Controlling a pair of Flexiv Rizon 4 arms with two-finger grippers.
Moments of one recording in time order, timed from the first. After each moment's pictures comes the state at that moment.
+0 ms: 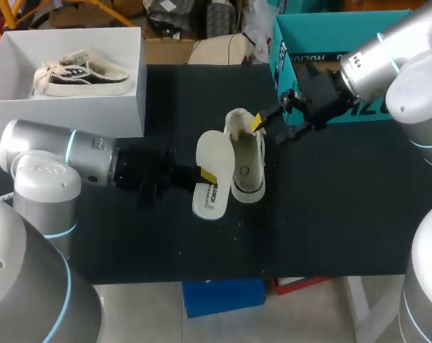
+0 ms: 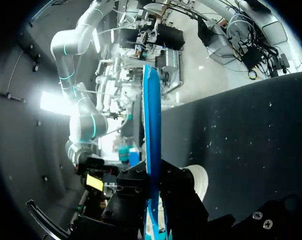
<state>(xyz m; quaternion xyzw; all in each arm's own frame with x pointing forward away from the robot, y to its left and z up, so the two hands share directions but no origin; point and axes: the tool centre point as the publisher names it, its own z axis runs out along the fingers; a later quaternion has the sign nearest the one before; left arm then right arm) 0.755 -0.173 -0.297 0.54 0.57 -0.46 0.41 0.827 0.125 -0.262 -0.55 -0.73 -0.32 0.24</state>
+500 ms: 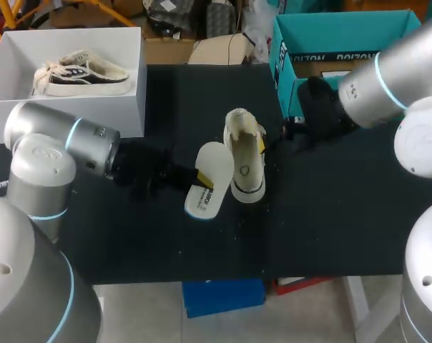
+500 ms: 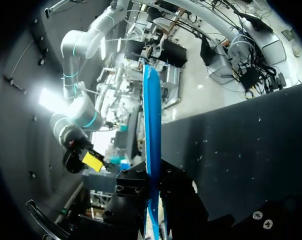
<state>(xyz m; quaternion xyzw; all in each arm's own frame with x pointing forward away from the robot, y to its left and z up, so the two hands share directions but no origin) 0.749 -0.168 -0.304 0.56 0.57 -0.50 0.33 0.786 0.105 -0.269 -0.56 -0.77 -0.31 0.09</state>
